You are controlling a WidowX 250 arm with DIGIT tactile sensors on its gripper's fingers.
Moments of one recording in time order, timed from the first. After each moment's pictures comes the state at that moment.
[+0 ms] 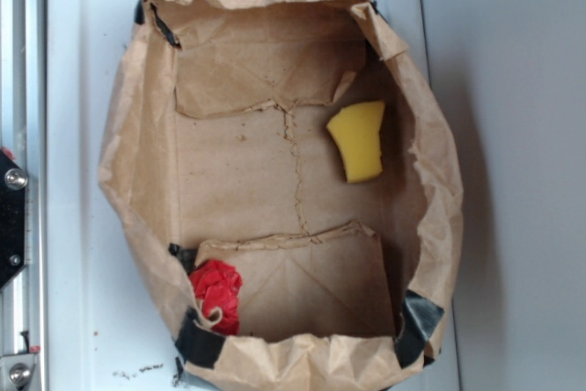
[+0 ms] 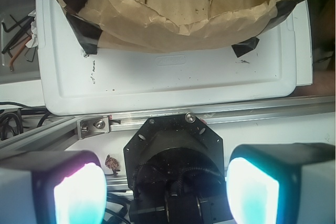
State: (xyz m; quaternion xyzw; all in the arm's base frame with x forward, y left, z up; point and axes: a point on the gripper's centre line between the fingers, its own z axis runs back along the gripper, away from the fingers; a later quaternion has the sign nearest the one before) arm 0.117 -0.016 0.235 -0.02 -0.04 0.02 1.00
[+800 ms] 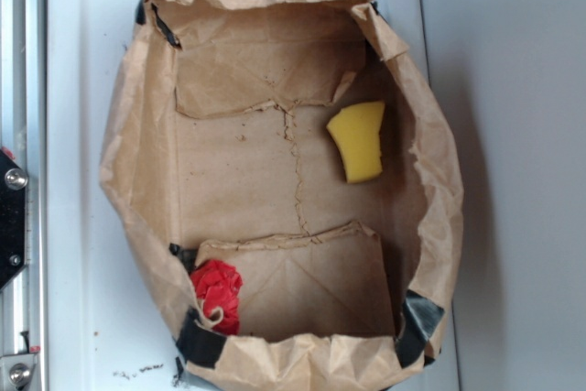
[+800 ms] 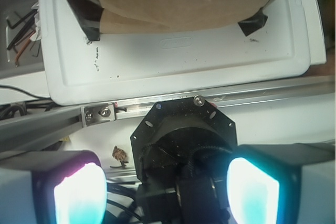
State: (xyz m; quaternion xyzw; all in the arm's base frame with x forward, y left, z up) arm 0.089 -0.020 0.222 -0.04 -0.05 0.06 1.00
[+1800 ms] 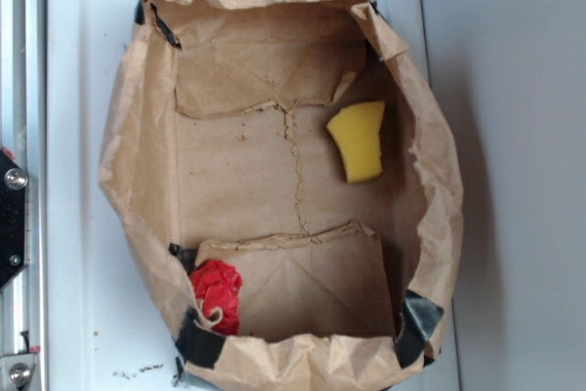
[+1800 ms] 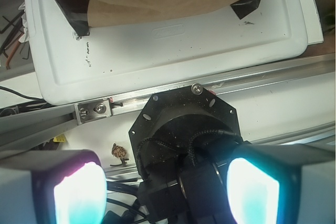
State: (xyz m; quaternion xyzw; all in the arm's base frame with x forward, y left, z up) arm 0.081 -0.023 0.217 -0.04 -0.05 0.07 1.00
